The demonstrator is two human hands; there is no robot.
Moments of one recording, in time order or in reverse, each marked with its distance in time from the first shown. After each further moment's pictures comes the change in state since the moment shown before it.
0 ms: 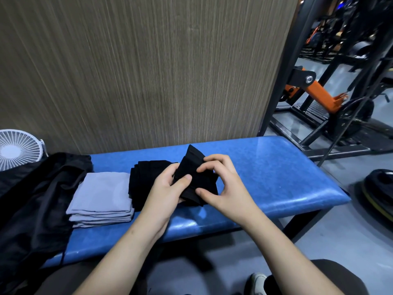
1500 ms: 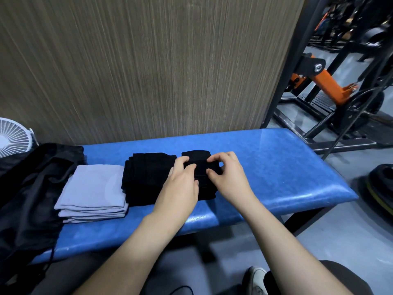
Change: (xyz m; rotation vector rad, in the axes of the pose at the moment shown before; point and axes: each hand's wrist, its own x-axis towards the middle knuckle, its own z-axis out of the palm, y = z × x) left_hand 0.028 -0.032 0.017 1.171 0.005 0.204; right_hand 0.030 0.051 0.010 -0.160 0.111 0.358
